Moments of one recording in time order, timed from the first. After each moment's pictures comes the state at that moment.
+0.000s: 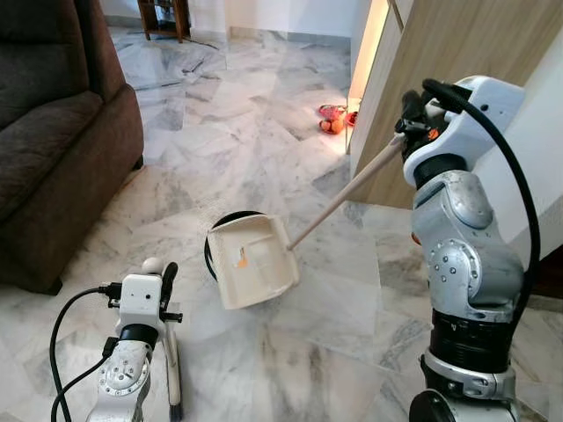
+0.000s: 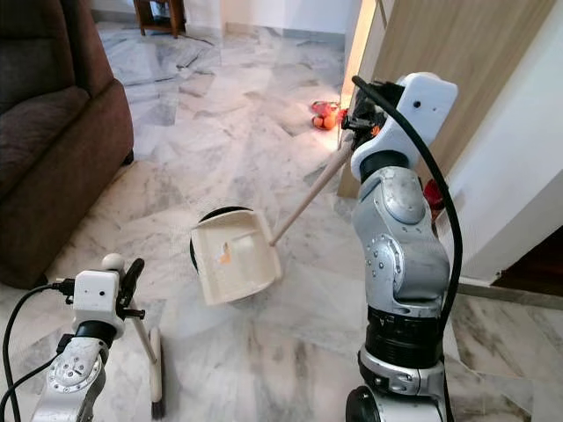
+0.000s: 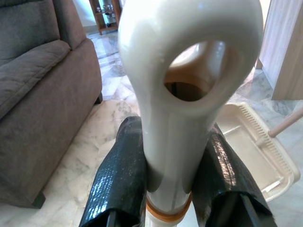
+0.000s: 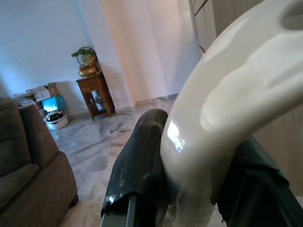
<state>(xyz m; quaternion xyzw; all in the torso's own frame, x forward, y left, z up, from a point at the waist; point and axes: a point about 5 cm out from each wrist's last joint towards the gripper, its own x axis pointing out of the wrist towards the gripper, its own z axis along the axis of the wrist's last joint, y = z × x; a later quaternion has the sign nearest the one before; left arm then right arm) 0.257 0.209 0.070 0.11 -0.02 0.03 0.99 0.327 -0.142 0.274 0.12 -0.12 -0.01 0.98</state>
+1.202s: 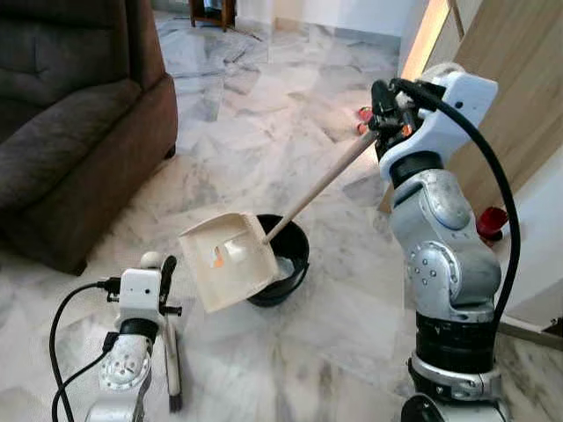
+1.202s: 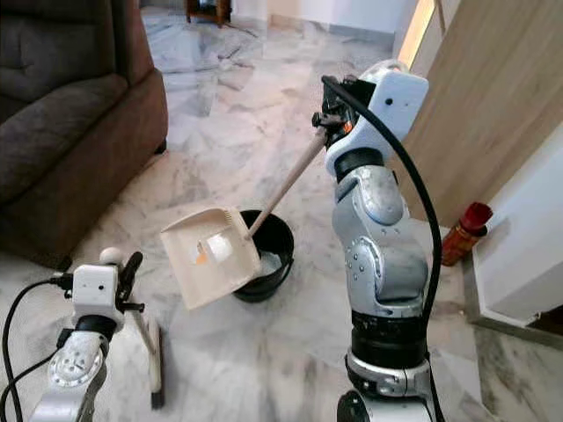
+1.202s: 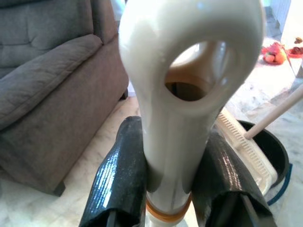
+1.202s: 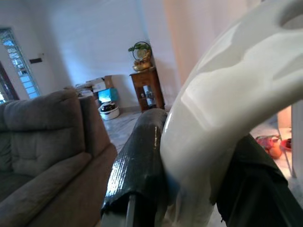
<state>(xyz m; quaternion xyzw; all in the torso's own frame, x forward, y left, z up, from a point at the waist) 0.264 0.202 0.077 0.10 -0.03 0.03 0.99 0.326 -0.131 0.279 0.12 -0.15 0.04 0.98</state>
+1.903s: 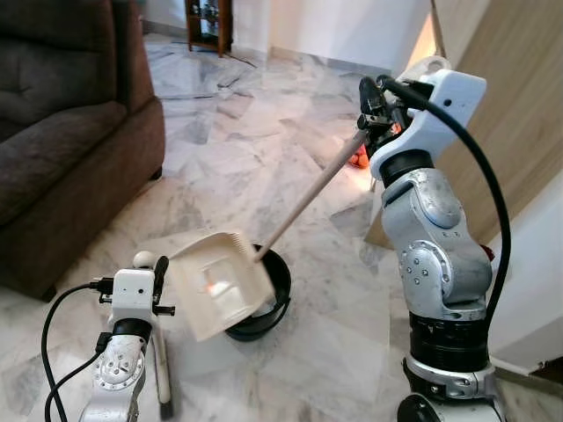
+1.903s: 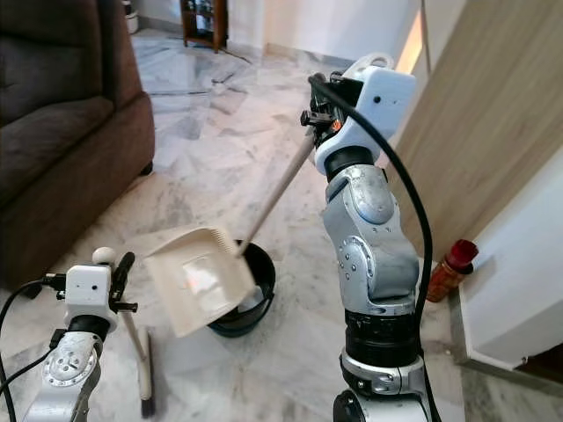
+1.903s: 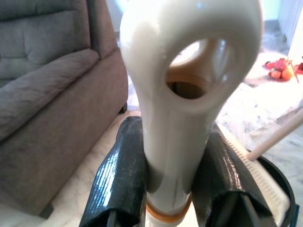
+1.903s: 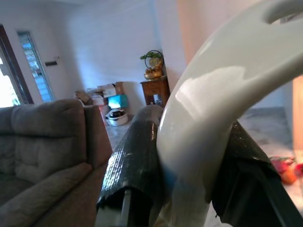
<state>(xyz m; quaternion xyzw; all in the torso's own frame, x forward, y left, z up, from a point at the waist) 0.262 0.212 0.075 0.11 -0.03 0.05 0.99 0.326 -0.112 0.279 0.13 -0.15 0.08 0.98</state>
